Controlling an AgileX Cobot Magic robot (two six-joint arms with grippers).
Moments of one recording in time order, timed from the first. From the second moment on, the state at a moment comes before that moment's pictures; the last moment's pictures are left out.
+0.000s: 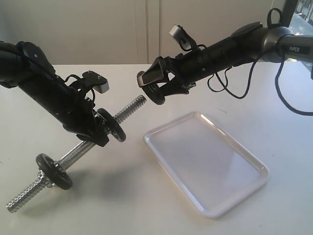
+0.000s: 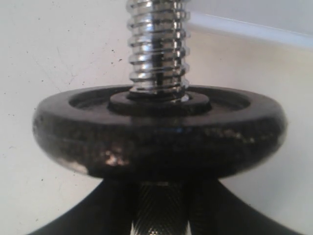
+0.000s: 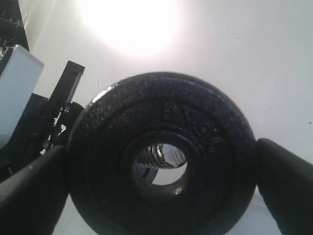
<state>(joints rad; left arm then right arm) -0.36 1.84 -1.23 -0.58 0.79 0.92 0.20 2.29 -1.83 1.16 1.19 -0.88</state>
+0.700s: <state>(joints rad) -0.36 1.84 -1.23 -0.60 0.80 0.95 0.12 2.33 -1.89 1.06 1.19 -0.77</state>
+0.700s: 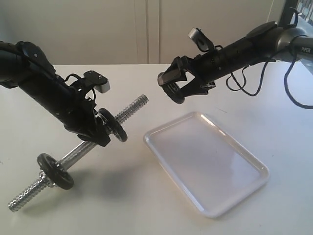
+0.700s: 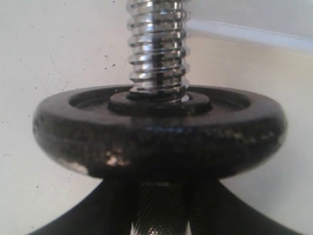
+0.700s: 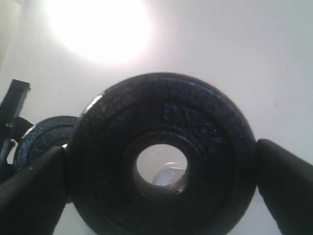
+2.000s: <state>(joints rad) -0.36 1.83 -1.23 -0.62 0.93 1.10 0.17 2.04 -1.44 1.08 1.20 -0.94</state>
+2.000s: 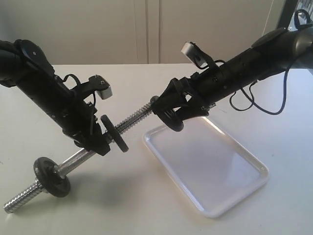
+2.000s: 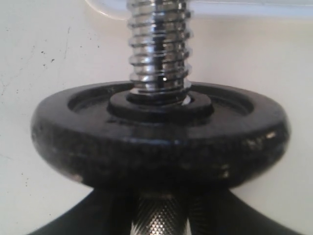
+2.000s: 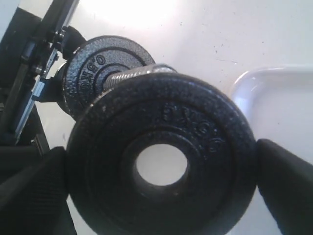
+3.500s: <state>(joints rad) -0.36 1.84 -1.23 -0.62 0.93 1.35 0.10 2.01 -1.20 1.38 1.18 -1.10</state>
